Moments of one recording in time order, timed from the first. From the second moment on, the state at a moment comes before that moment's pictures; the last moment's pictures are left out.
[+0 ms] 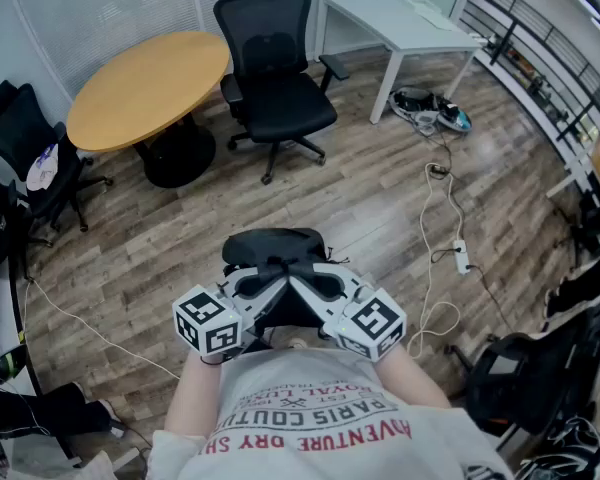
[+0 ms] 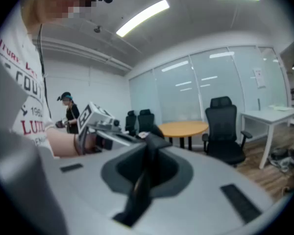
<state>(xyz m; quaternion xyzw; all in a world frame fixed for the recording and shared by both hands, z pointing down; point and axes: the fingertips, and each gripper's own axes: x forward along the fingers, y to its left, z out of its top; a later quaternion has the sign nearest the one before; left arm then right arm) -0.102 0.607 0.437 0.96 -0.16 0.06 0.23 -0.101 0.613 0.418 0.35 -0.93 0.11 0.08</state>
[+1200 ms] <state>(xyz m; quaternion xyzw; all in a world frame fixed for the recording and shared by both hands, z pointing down) -0.085 0.487 0.410 0.98 -0.14 0.03 0.14 -0.082 0.488 0.387 0.39 -0.92 0.07 0.02</state>
